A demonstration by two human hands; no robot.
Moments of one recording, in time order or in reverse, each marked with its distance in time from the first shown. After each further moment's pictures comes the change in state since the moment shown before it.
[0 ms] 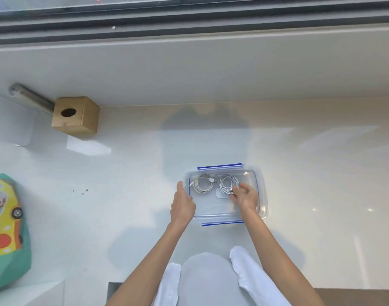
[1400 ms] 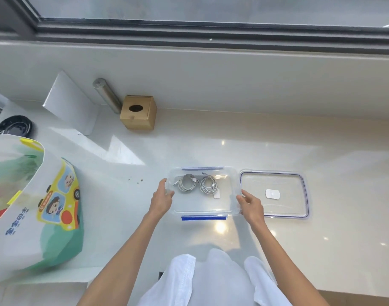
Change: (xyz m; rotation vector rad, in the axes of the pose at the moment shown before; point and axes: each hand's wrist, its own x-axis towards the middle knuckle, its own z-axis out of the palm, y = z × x) left_hand 0.047 -0.183 -0.195 -0.171 -0.008 0.026; right_hand -0.111 0.081 0.107 -0.534 -0.150 -0.351
